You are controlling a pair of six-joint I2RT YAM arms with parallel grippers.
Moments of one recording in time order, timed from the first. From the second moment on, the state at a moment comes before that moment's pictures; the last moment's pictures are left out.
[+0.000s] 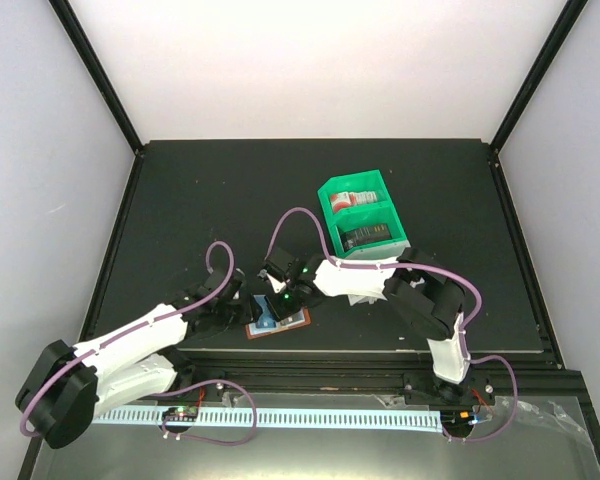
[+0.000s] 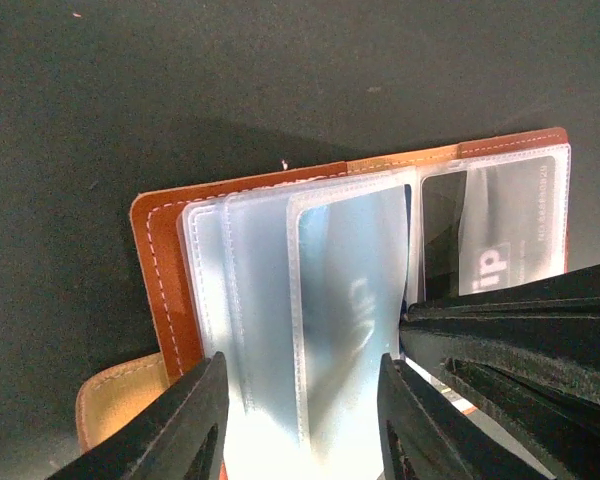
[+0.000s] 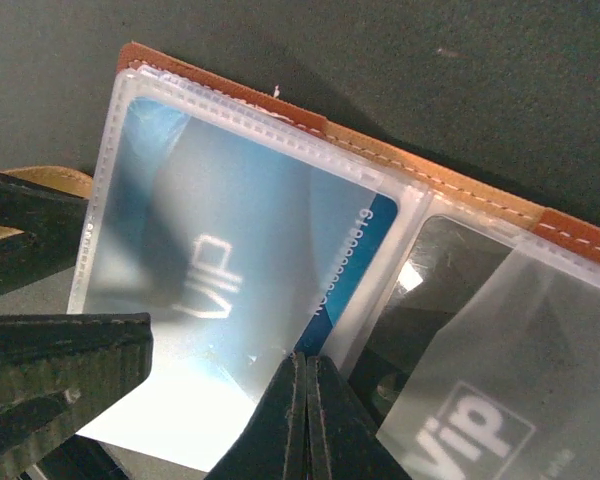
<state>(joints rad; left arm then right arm) -0.64 0.99 0.39 -0.44 0.12 -0.90 1.05 1.98 1.25 -0.46 -0.25 0.49</state>
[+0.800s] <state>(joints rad) -0.63 1.02 0.37 -0.32 0.23 -0.94 1.05 1.94 1.20 -0.41 -0.23 0.51</state>
